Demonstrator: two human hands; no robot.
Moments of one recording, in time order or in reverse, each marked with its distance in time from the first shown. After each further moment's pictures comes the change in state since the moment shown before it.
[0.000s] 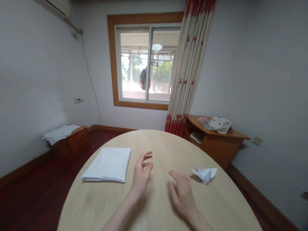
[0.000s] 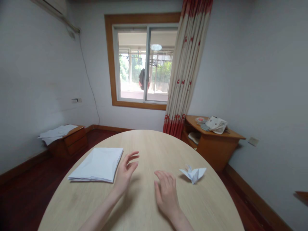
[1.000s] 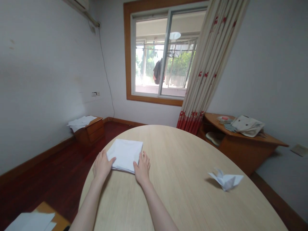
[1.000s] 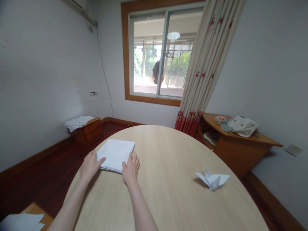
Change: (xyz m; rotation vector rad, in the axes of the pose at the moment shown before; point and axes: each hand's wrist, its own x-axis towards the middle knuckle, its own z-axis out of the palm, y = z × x) left_hand 0.002 -0.083 -0.215 1.413 0.288 -0.354; right_hand 0.051 -0.122 0.203 0.380 -0.236 0.521
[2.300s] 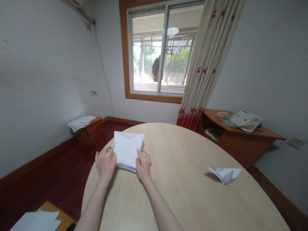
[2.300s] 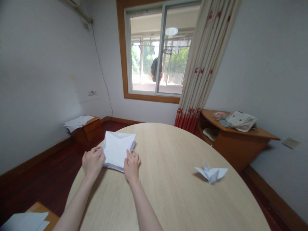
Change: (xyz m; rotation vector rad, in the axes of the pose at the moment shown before) left_hand -0.018 0.034 -0.026 0.006 0.229 0.100; right_hand 0.001 -0.015 -0.023 0.105 -0.021 -0.102
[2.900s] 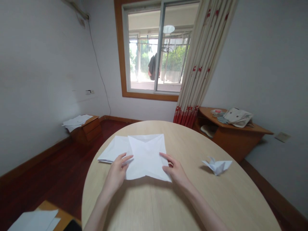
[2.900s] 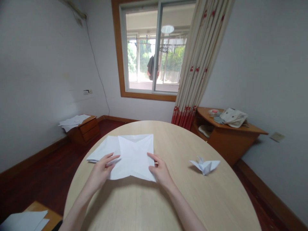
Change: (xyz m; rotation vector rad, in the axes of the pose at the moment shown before) left_hand -0.046 0.032 -0.027 -0.814 -0.366 0.033; right_hand -0.027 0.027 -0.156 0.303 -0.065 0.108
